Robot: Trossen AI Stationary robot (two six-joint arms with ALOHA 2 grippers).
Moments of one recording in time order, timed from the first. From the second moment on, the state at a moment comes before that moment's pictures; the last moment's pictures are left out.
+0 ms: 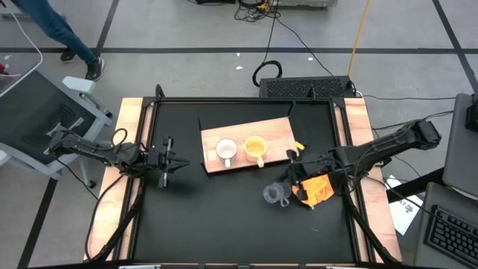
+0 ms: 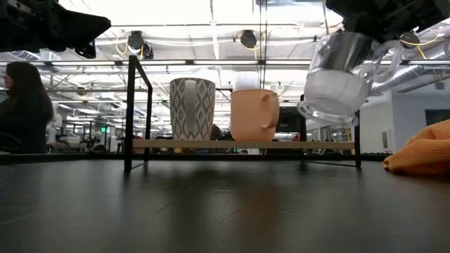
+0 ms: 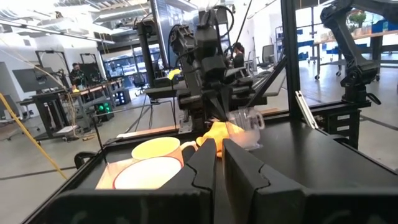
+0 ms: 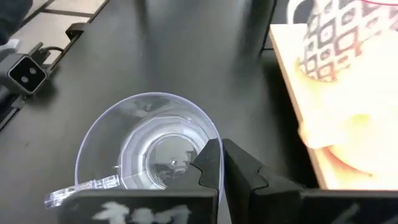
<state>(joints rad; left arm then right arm) -0.22 0.36 0.09 0.39 -0.15 0.18 0.24 1.07 0.57 -0.09 0.04 0.06</state>
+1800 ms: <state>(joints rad) -0.22 0.36 0.09 0.39 -0.16 0.21 -0.36 1.27 1.03 -0.74 -0.17 -0.32</state>
